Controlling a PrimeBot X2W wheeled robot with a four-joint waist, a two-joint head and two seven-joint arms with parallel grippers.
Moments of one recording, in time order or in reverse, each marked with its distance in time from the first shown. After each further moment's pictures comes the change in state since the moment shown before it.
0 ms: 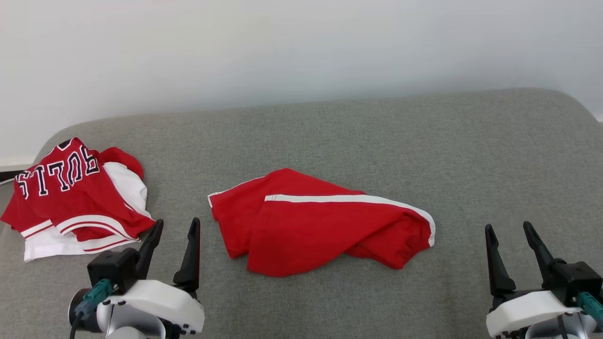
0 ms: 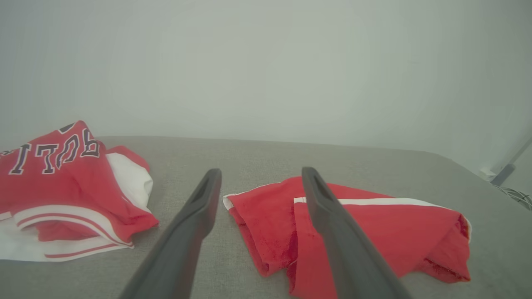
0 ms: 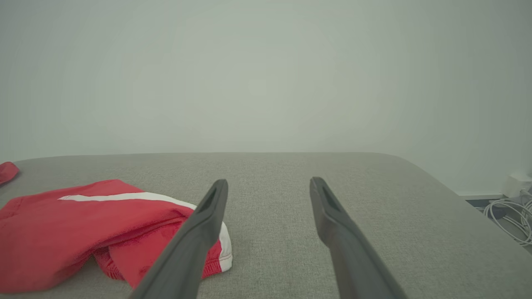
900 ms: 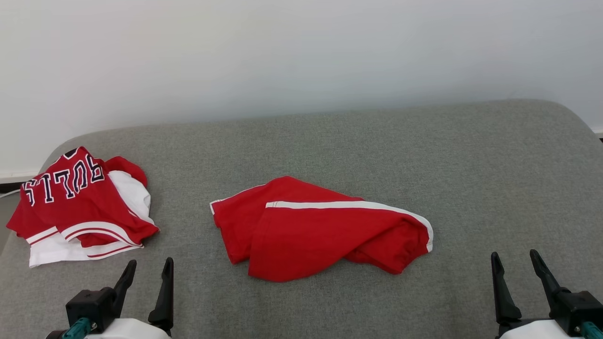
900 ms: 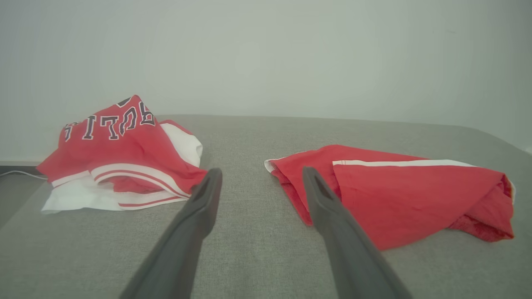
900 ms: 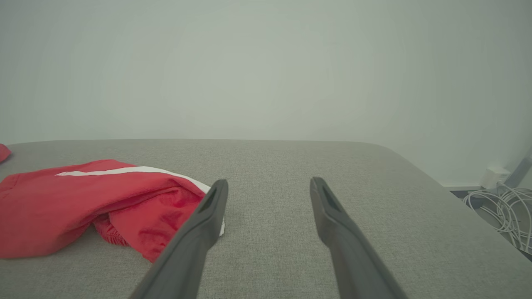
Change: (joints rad) left arm 0.190 0.067 0.086 -0.026 0.051 0.005 0.000; right arm 0.126 0.026 -0.042 -0.056 -0.060 0.000 0.000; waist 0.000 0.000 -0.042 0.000
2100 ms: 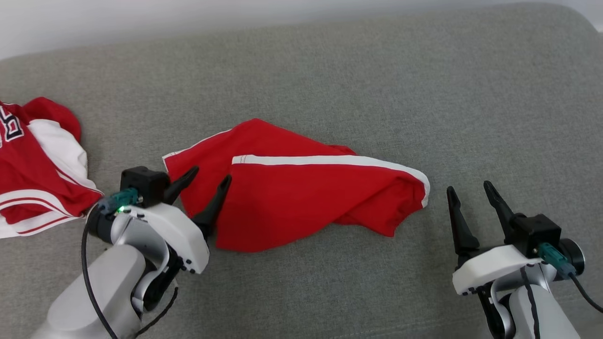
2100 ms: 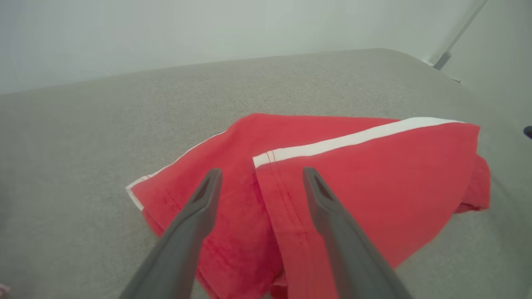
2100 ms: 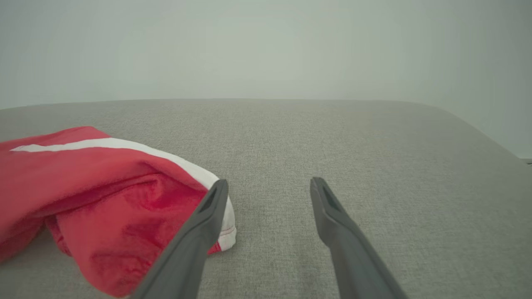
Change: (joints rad) left arm -0.479 -0.091 -0.141 0.273 0.013 -0.345 0.225; right arm -0.310 -0.002 0.140 0.194 0.056 0.000 0.000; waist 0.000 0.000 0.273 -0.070
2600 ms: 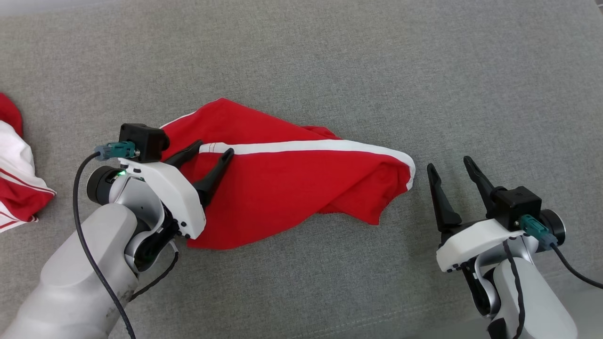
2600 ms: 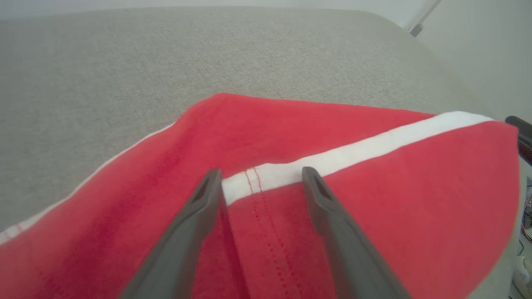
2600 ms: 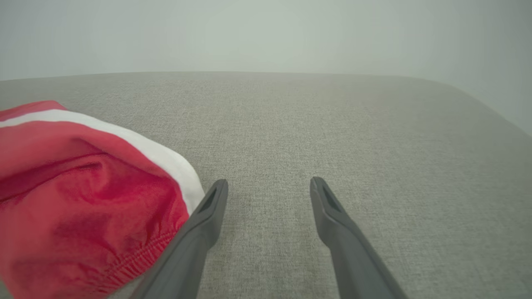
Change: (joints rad) left arm -0.167 -0.033 -0.009 0.144 -0.074 -0.117 0.109; right arm -0.120 -0.002 0.073 0.069 0.030 0.000 0.000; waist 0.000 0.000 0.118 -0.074
